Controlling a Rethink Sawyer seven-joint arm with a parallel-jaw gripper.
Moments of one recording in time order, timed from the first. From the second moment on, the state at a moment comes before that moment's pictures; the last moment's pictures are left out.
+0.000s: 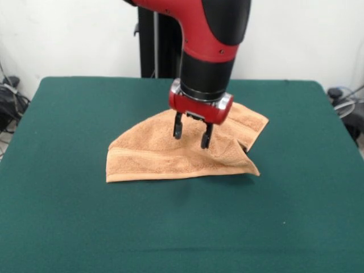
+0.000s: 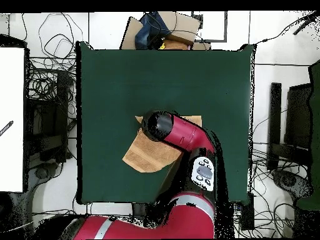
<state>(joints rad) -0.08 -0.48 -0.21 1.64 0.28 0.42 1.67</state>
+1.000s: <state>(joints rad) -0.02 -0.49 -0.21 1.64 0.28 0.42 1.67</state>
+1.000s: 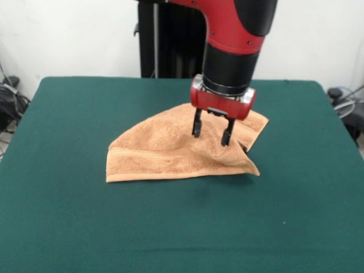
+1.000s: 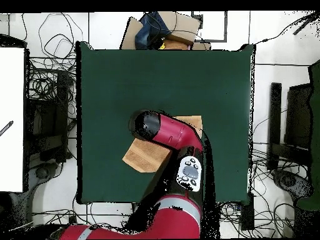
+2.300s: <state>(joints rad) -0.03 -0.44 -0.21 1.62 0.28 0.42 1.67</state>
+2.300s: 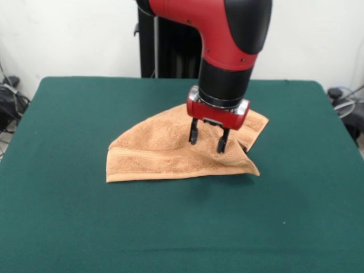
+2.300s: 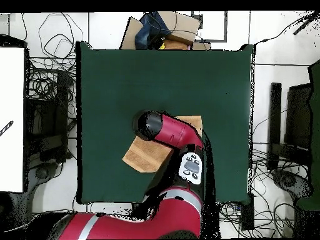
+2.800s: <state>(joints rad) -0.02 -0.45 -0.21 1.62 0.28 0.42 1.67</state>
